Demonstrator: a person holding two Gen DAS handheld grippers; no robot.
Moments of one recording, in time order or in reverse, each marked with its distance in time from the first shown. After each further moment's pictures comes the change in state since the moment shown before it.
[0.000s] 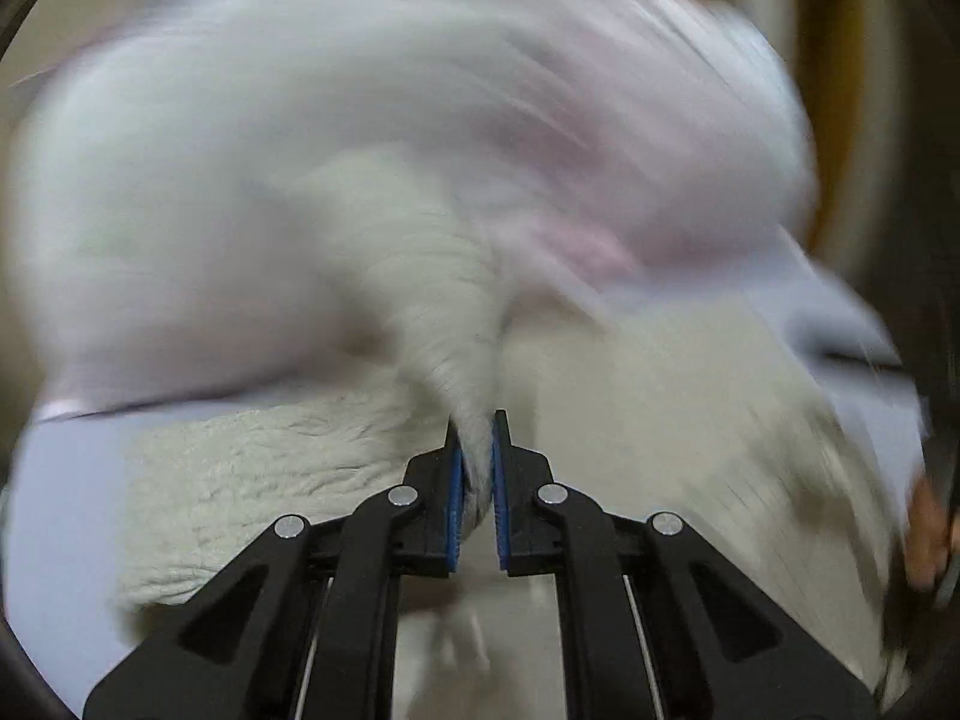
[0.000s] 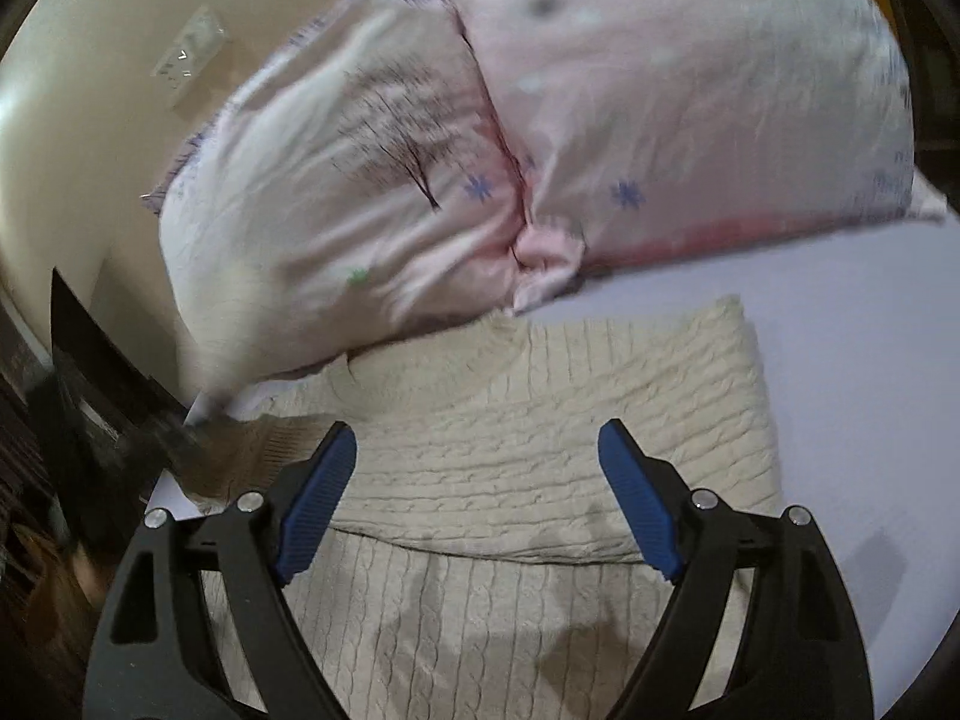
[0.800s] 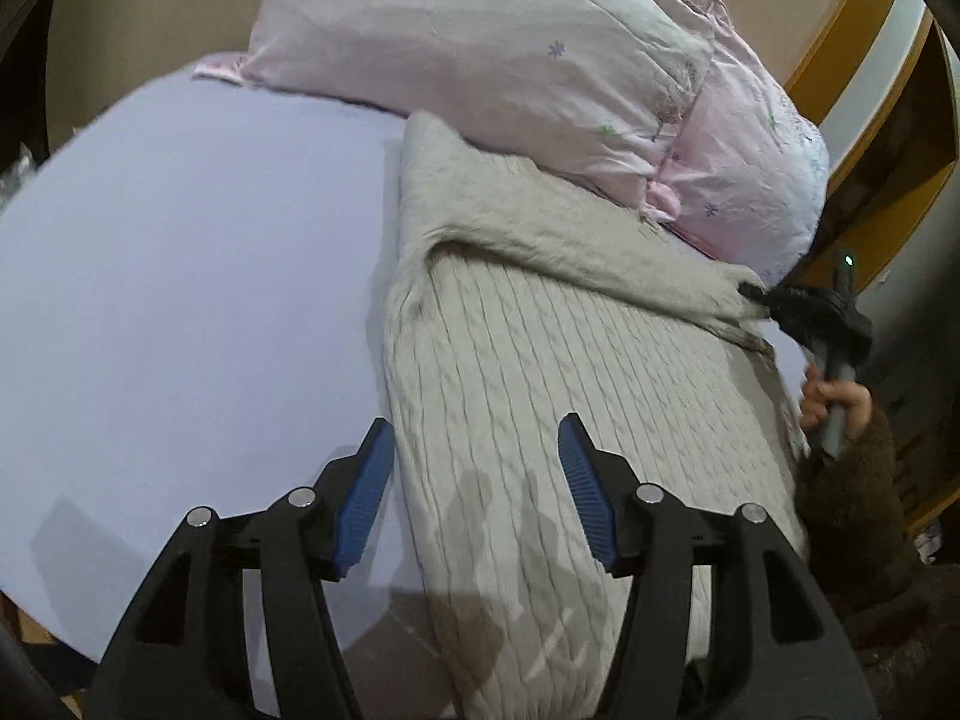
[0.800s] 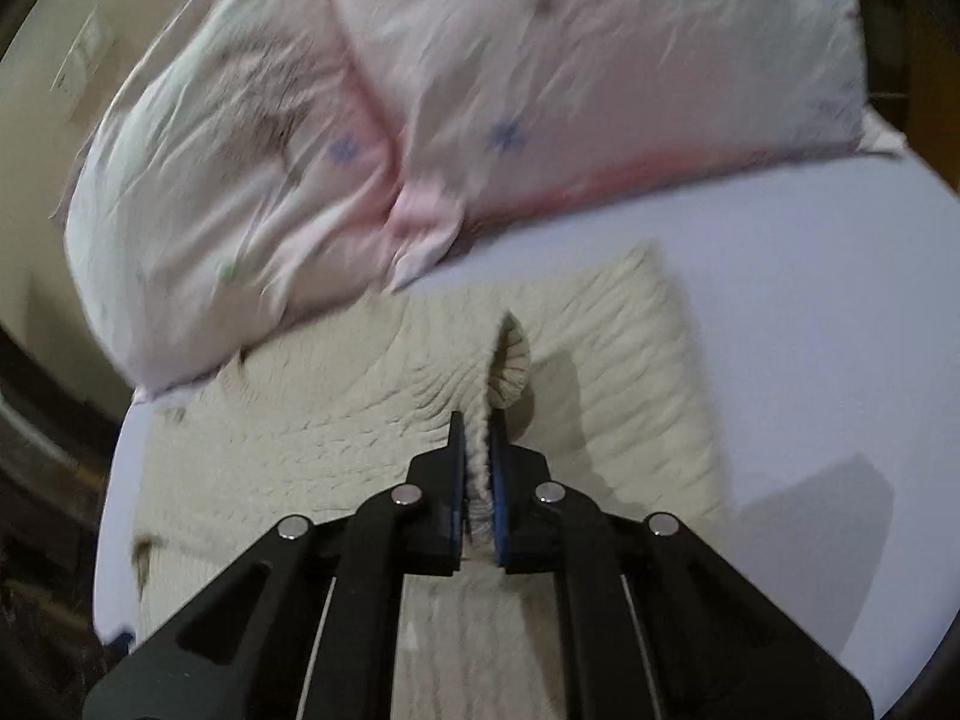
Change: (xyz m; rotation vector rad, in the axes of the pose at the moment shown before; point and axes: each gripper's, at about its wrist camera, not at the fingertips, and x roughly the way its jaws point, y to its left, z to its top) left arm -0.144 0.130 -0.194 -0.564 0.013 -0.099; right arm -0.008 -0.032 0.013 0.069 0.047 -0.175
